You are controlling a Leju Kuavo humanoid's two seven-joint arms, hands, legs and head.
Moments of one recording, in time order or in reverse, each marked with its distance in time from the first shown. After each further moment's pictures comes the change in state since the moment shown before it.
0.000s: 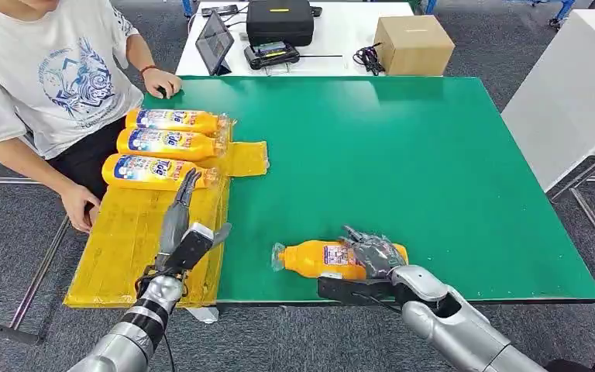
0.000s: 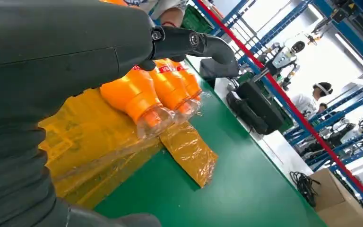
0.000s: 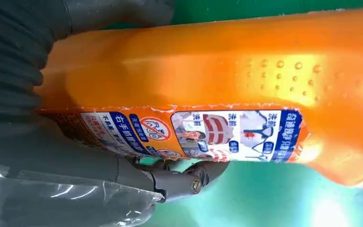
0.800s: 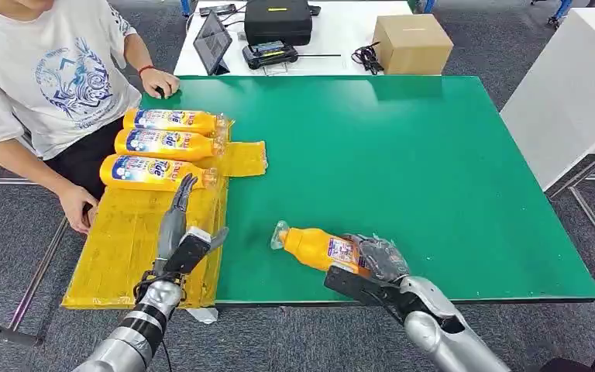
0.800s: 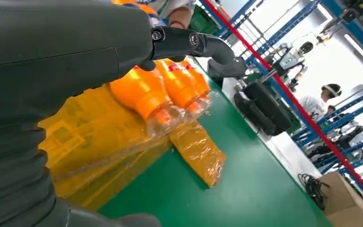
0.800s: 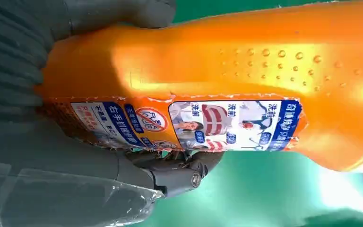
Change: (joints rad) left arm 0.024 0.007 0.001 0.002 0.018 0.017 0.000; right arm 0.168 0.084 -0.212 -0.090 -0.058 -0.171 -0.098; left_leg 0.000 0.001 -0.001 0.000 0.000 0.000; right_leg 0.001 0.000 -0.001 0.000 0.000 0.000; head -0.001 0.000
